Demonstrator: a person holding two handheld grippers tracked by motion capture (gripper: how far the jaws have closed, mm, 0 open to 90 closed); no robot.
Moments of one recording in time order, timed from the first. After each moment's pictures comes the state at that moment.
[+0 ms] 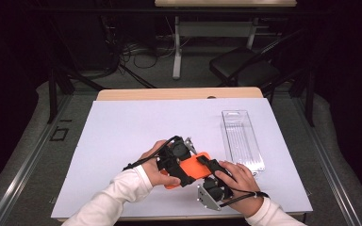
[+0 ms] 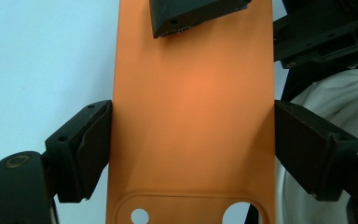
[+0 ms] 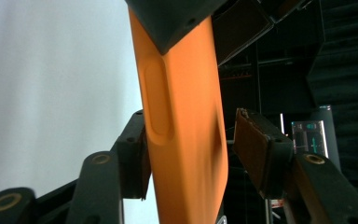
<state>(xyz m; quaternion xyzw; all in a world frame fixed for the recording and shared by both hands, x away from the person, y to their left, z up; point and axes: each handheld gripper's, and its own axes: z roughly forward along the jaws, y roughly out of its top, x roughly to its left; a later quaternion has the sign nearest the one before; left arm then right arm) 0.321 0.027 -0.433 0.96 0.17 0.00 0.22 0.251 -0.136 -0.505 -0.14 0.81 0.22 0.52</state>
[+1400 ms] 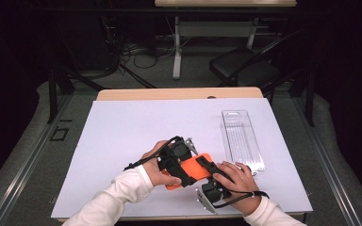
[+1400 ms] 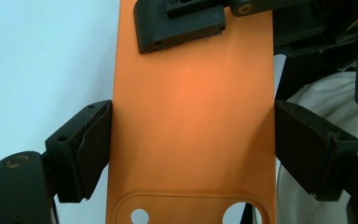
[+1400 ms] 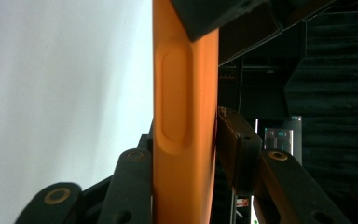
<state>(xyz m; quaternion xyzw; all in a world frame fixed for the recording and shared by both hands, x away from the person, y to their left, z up) 0.322 0.026 -0.436 0.96 0.17 -0.02 0.23 0.254 -0.134 -0.515 -0.19 0.78 0.17 0.56</state>
